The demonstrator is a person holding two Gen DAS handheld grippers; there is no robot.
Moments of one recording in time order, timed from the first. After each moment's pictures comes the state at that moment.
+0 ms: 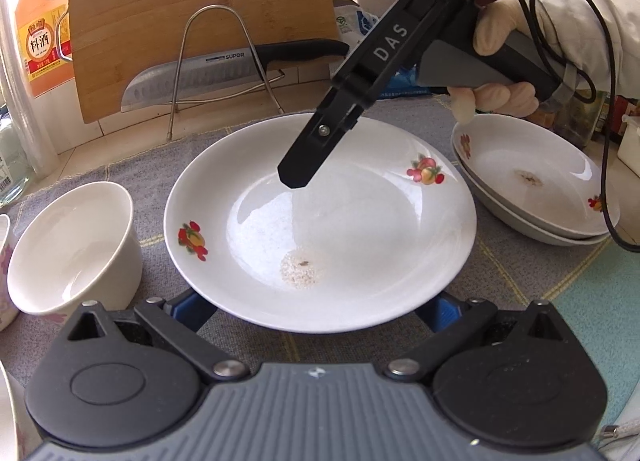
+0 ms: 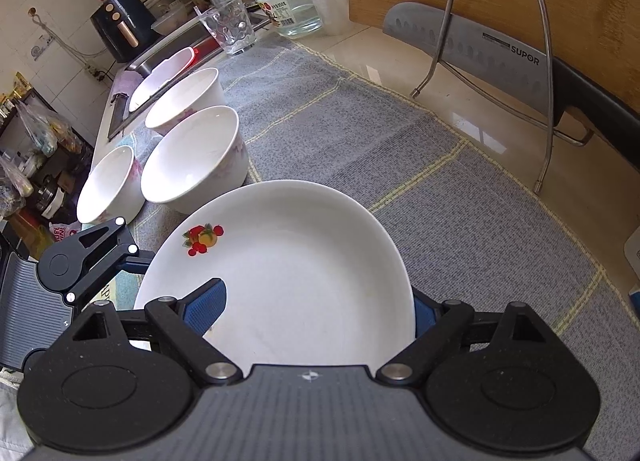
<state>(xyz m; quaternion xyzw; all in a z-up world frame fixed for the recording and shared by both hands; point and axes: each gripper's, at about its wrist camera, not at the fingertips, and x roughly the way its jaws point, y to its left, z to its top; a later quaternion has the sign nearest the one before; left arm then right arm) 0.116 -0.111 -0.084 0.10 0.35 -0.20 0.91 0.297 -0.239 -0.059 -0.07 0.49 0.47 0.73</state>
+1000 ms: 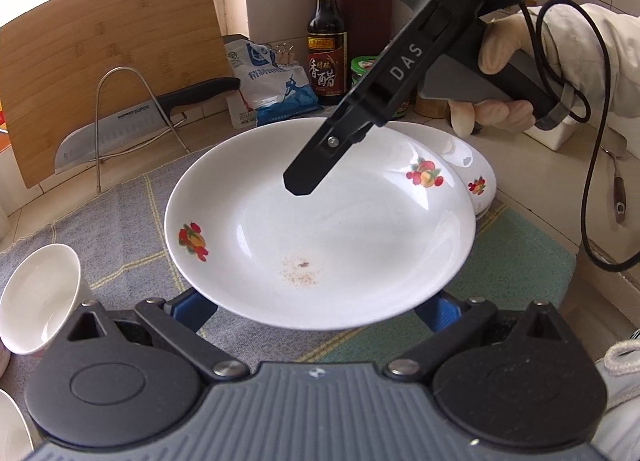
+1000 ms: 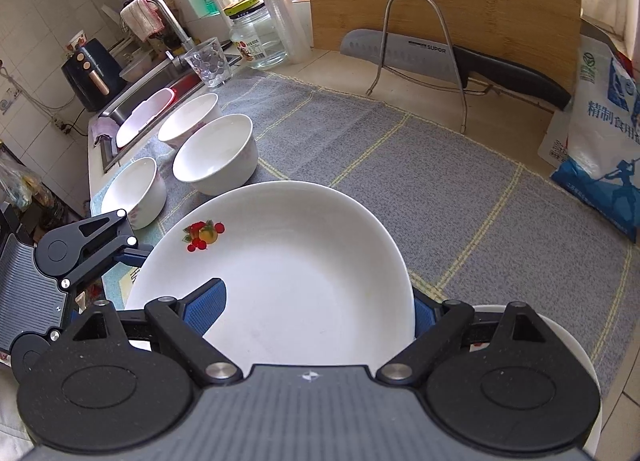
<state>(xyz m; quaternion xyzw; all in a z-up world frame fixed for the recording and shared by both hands) 0.067 -0.142 -0.039 0.14 0.33 -0.32 0.87 0.197 -0.312 -0.022 -0.02 0.47 0.38 0.80</state>
